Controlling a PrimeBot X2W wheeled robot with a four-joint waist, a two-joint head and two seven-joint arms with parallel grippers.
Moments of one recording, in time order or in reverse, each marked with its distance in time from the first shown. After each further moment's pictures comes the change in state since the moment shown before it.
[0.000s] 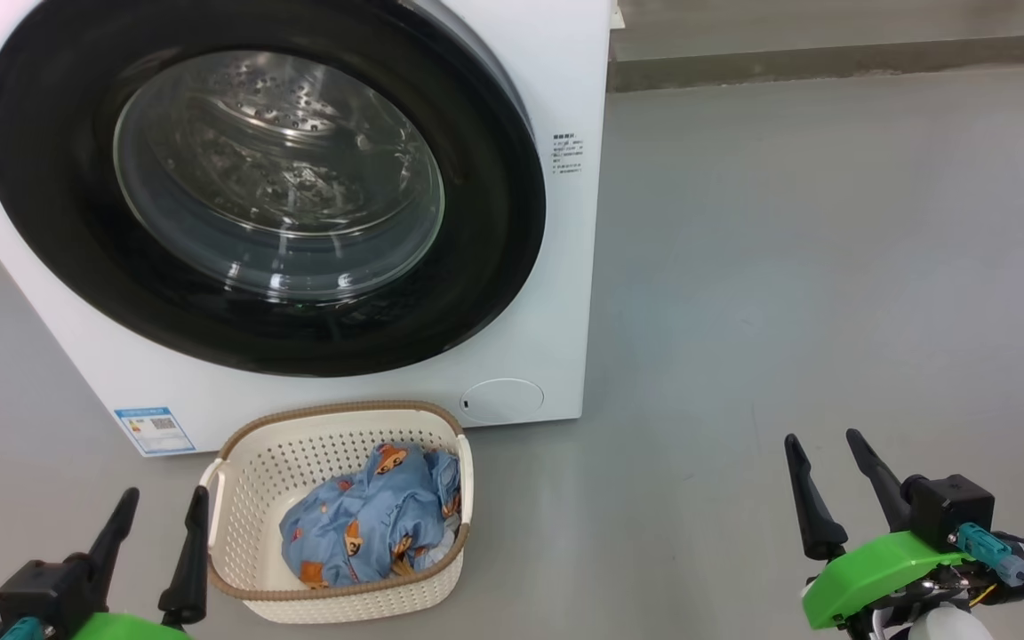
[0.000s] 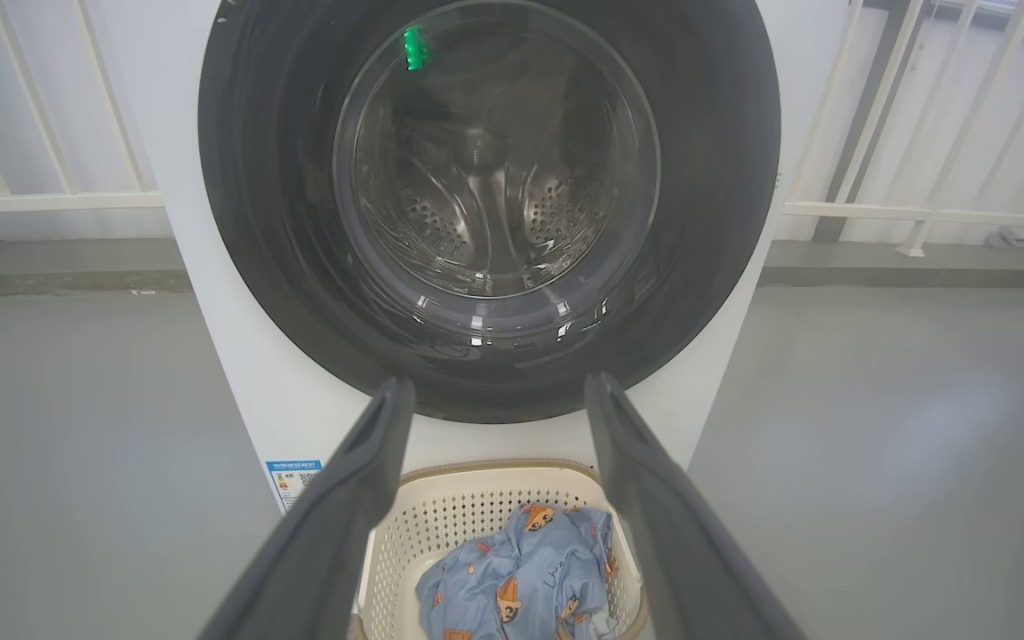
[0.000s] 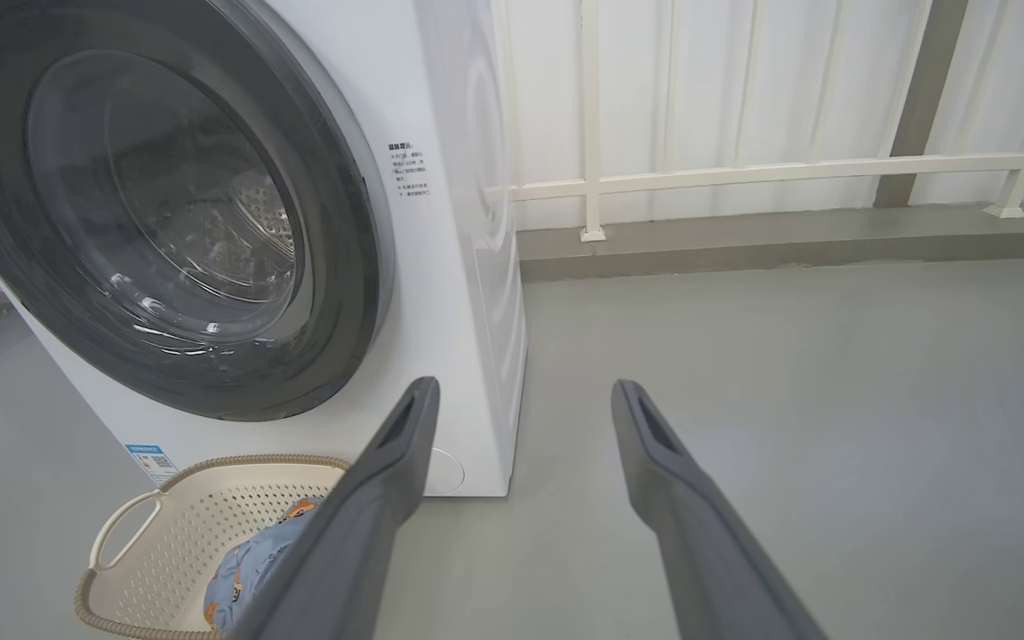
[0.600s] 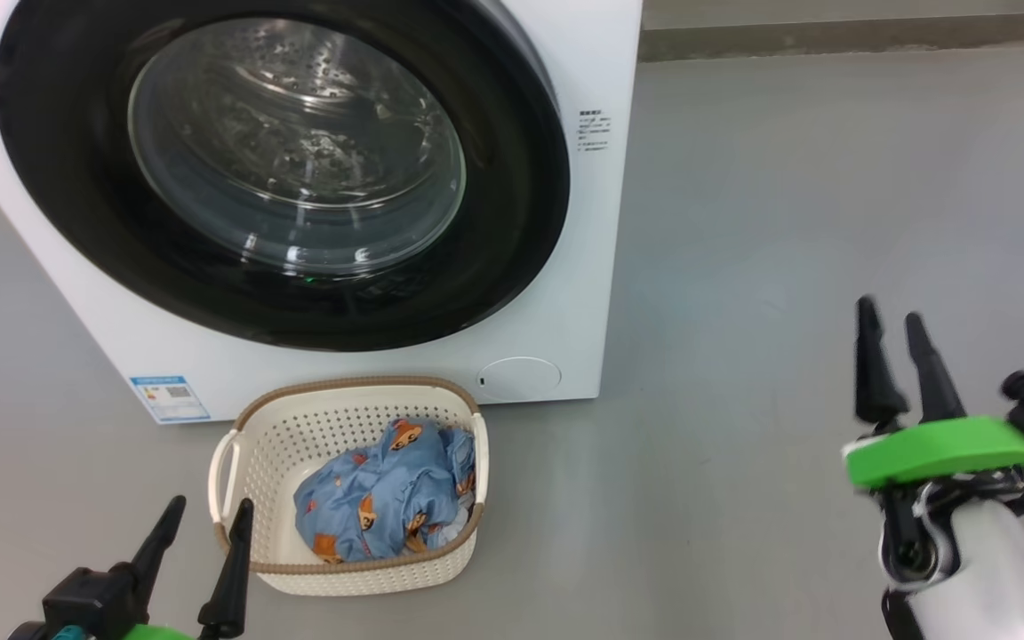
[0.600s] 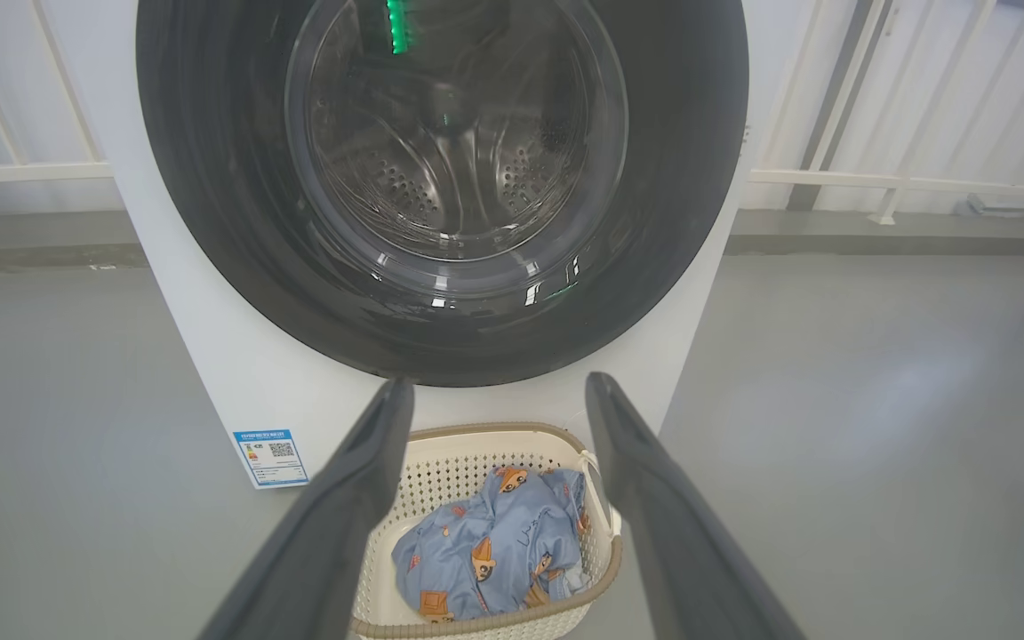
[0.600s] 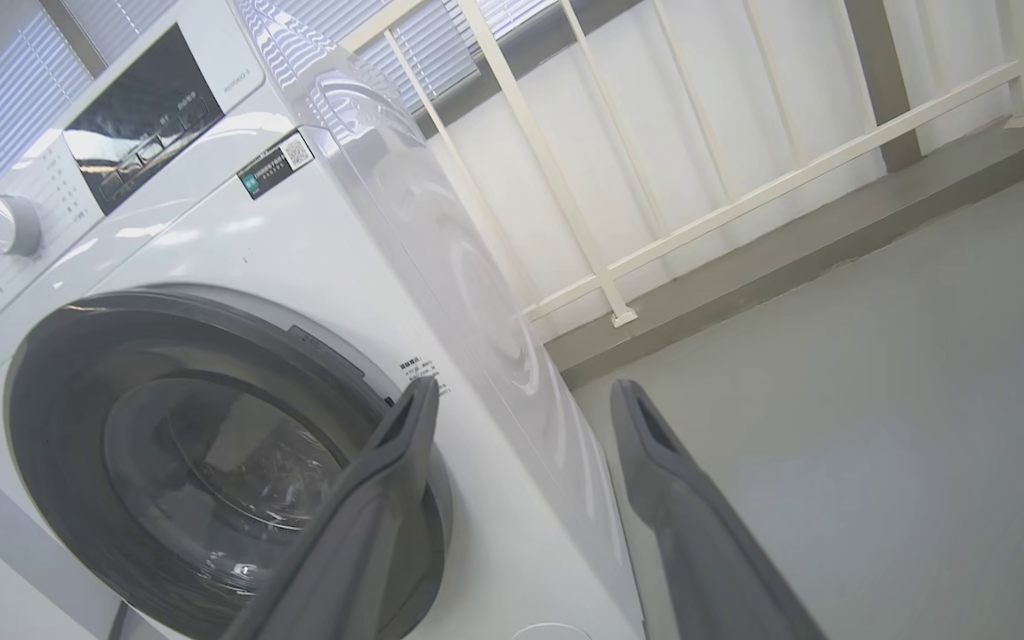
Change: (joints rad) left arm 0.024 -0.008 -0.061 -0.040 0.008 0.000 0.000; right arm -0.202 -0.001 -0.070 0.034 0.405 0.000 -0.001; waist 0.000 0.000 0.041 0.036
